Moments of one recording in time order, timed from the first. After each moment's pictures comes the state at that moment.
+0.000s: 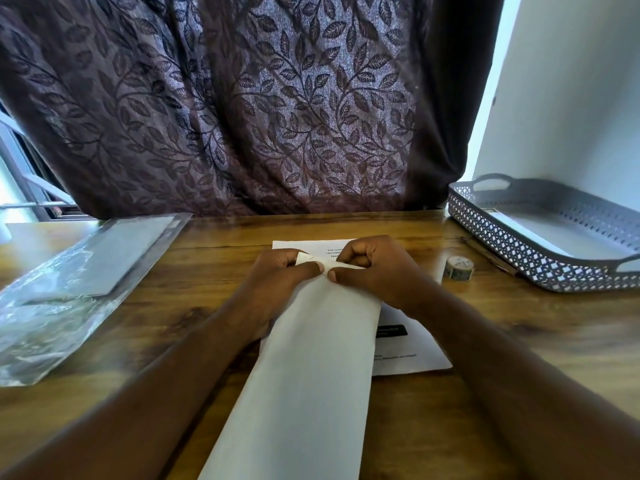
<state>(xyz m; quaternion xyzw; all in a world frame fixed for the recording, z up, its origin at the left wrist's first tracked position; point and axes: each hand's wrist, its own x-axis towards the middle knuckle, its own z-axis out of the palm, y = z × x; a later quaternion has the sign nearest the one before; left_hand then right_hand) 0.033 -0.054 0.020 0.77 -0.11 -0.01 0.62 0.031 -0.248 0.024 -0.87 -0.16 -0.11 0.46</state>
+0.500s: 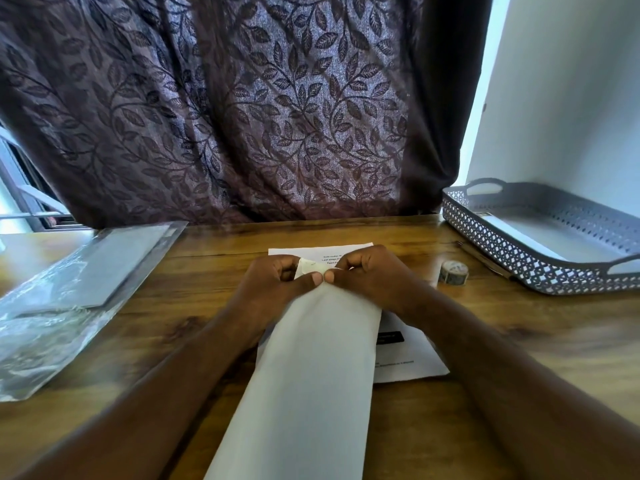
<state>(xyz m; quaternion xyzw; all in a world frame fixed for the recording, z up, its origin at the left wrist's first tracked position) 0.038 -0.050 0.014 0.79 -0.17 0.03 0.59 0.026 -0.249 0.028 -0.84 -0.14 -0.03 0.52</state>
